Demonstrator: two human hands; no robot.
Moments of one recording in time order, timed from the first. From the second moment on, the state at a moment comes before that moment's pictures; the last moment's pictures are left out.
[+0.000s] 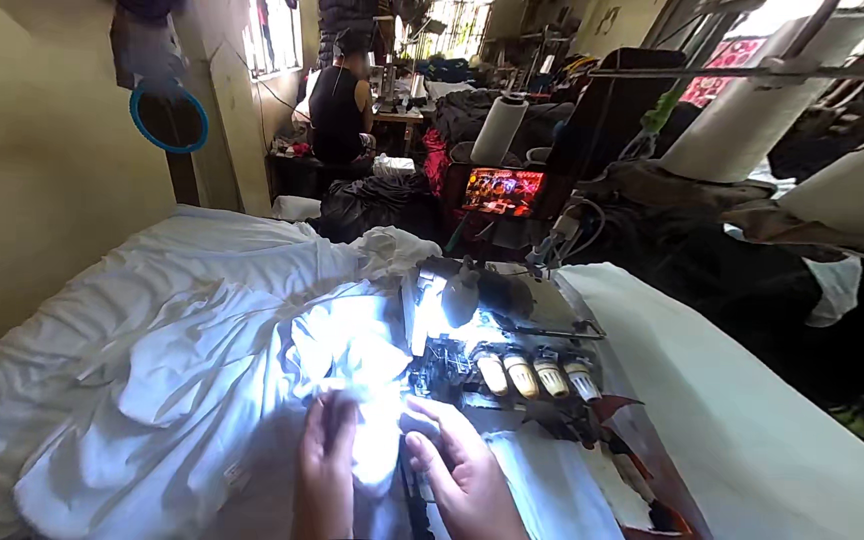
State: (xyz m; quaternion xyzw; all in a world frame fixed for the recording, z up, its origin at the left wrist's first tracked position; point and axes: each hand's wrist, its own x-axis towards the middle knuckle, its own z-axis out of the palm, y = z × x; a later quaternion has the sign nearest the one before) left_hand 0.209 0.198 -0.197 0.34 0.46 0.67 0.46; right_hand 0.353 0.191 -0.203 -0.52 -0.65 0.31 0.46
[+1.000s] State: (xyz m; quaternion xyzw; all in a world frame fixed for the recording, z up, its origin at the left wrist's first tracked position) left_hand 0.201 0.174 -0.253 0.69 0.37 0.56 0.26; right_hand 0.346 0.185 -0.199 -0.45 -0.58 0.40 0.55
